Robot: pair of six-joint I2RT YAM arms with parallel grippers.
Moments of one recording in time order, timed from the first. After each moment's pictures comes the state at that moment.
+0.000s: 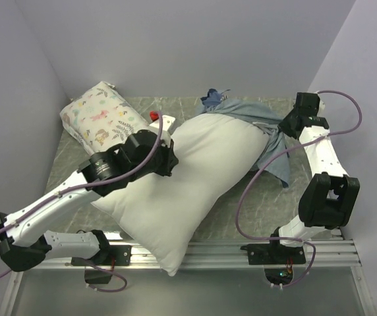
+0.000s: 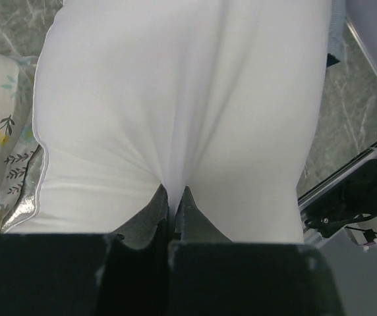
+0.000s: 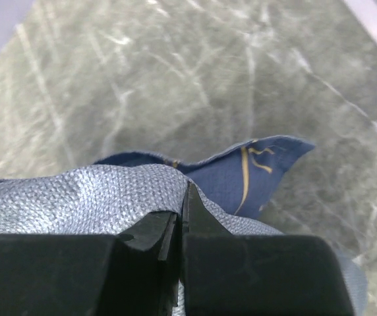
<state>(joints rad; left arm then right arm) -0.97 1.18 1.38 -0.74 -0.26 -0.44 -0.15 1.57 1.35 -0.56 0.13 0.58</state>
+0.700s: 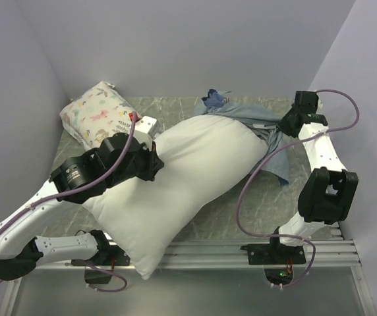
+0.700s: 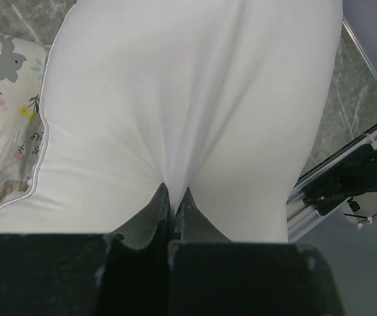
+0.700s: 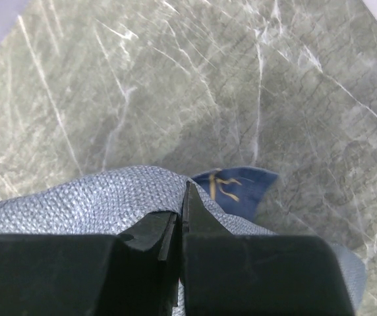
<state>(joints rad) -0.97 1.04 1.44 -0.91 -0.26 -0.44 -0.15 1.61 1.39 -0.58 0.10 0.58</state>
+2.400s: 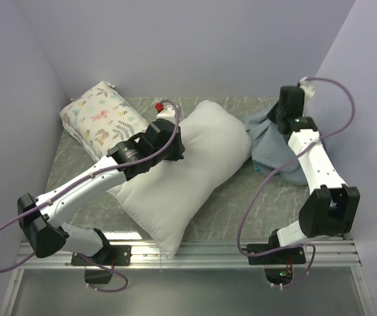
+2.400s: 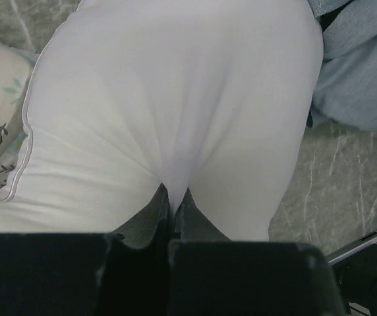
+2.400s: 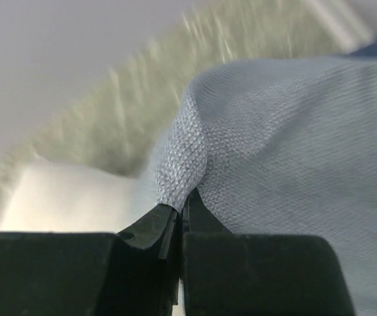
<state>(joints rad) -0.87 1.36 1.36 -0.56 -0.30 -0.58 0.04 1.47 1.40 -0.43 0.31 0.55</state>
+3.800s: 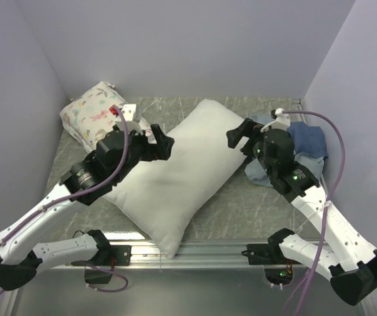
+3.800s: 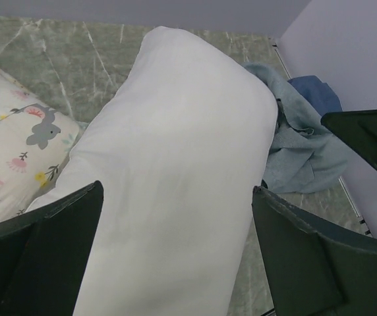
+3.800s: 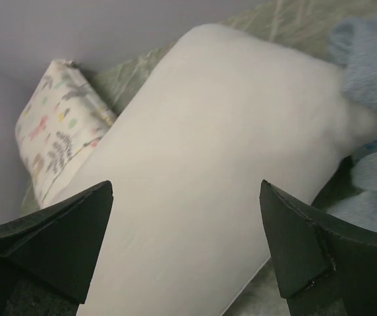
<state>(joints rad) -0.85 1.03 1.24 -0.46 -0.40 -0.51 0.44 0.94 0.97 -0.31 0.25 0.62</state>
